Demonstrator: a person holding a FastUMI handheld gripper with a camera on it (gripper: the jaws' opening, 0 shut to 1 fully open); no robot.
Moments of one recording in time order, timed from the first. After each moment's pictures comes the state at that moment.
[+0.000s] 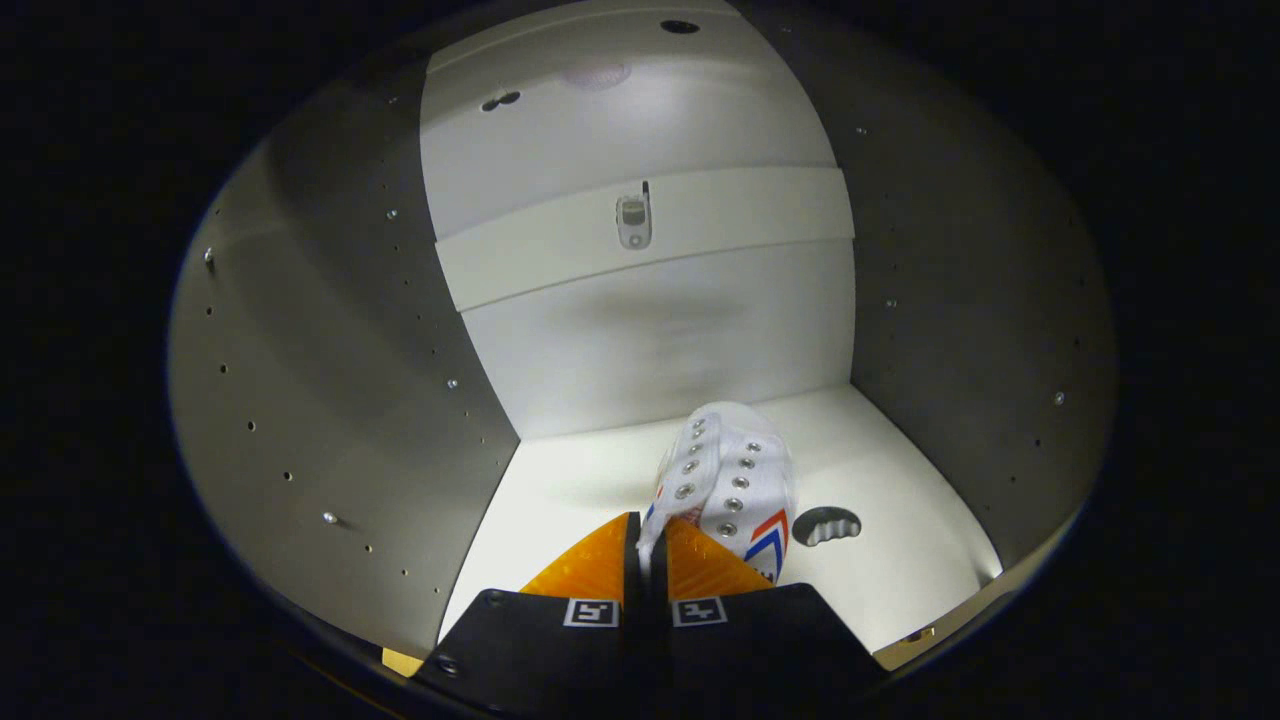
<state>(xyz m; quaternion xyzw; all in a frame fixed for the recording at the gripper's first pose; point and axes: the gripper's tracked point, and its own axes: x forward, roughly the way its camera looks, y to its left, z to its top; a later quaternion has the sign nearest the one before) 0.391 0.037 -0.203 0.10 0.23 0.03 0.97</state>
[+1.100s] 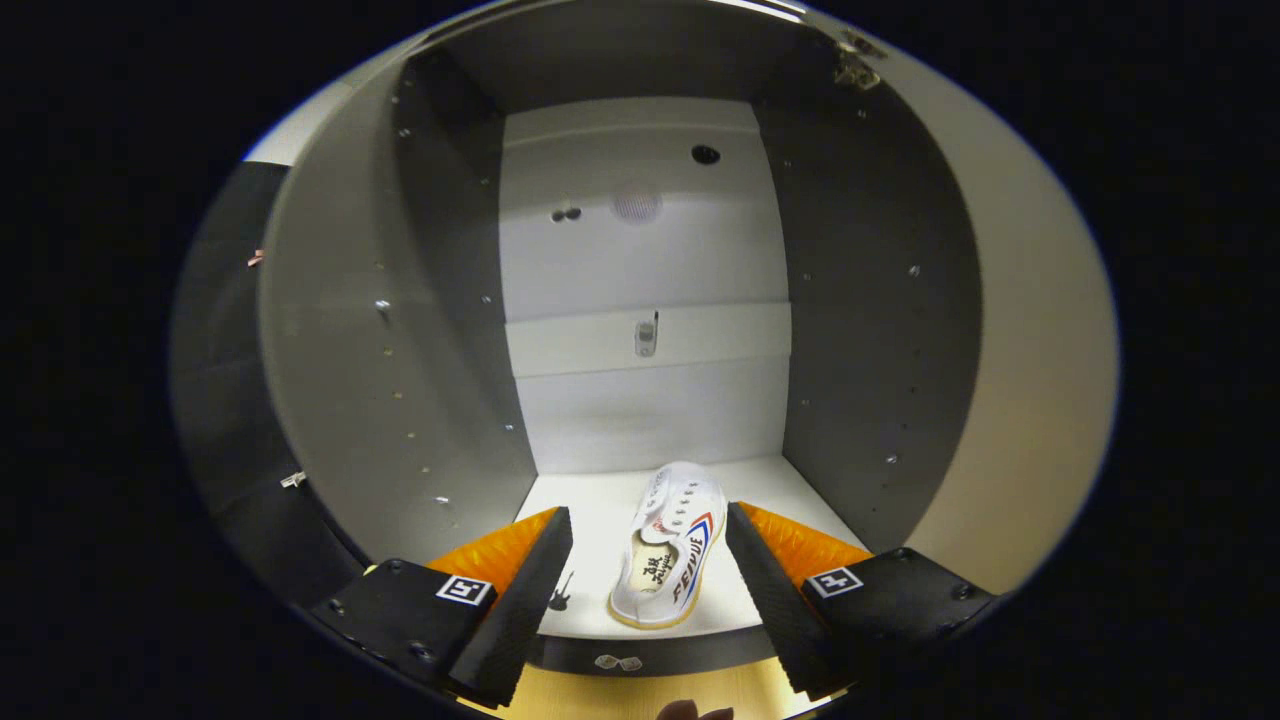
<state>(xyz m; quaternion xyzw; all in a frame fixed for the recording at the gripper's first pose) 0.267 0.027 -0.090 0.04 0.09 0.02 0.99</state>
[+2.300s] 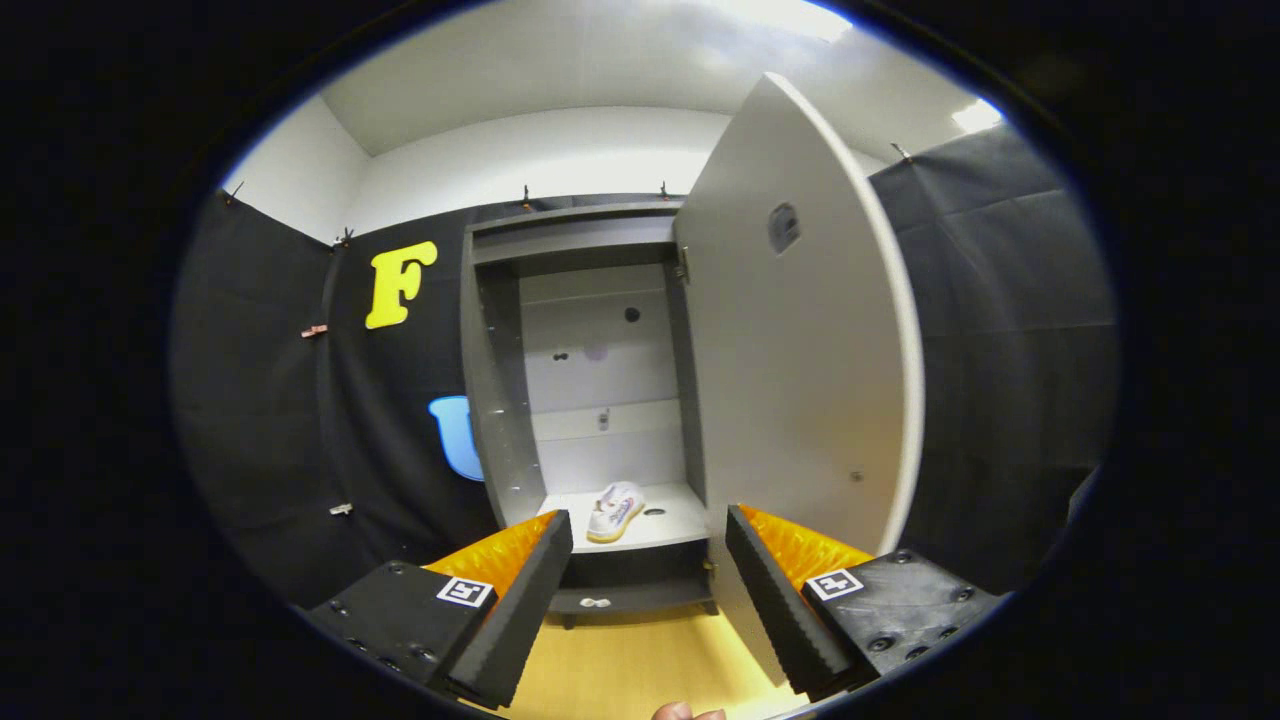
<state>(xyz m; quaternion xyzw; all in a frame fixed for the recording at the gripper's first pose) -0.071 -0.082 0.019 0.05 -0.02 -0.06 1.00</state>
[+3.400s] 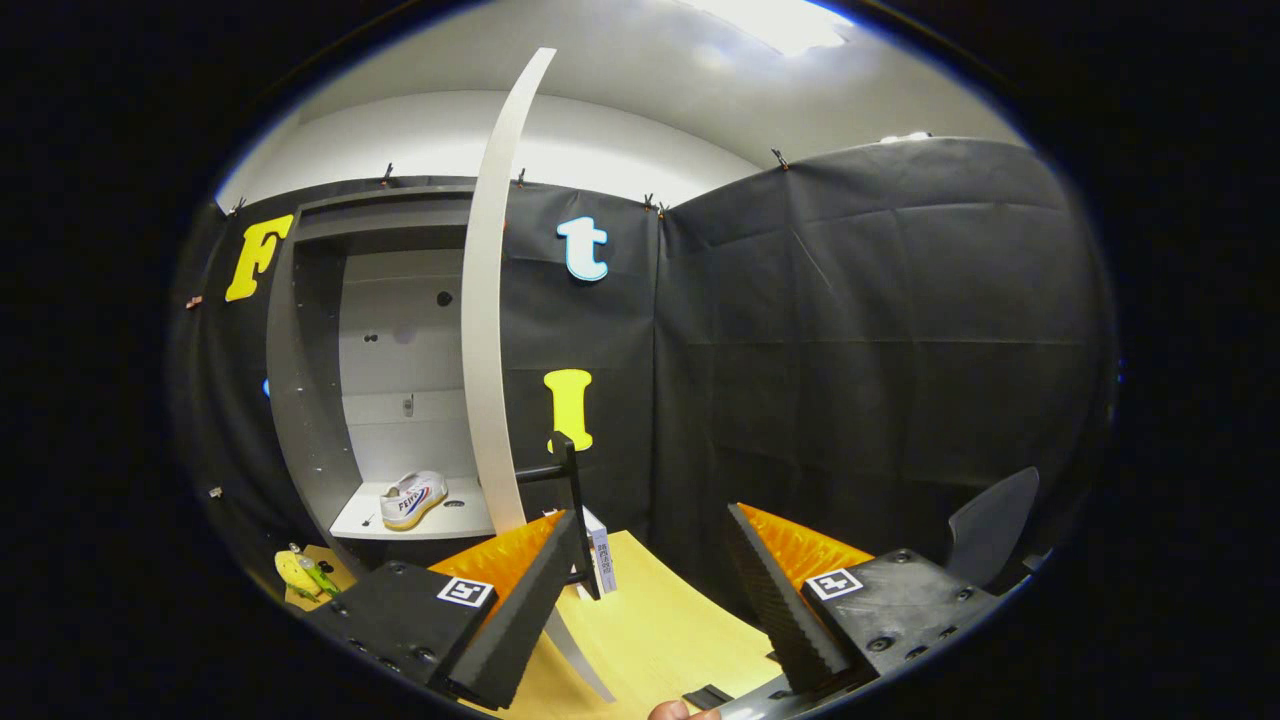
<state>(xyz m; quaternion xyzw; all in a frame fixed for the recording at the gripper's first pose) -0.104 -0.264 0.001 0.01 0.00 -0.25 0.97</state>
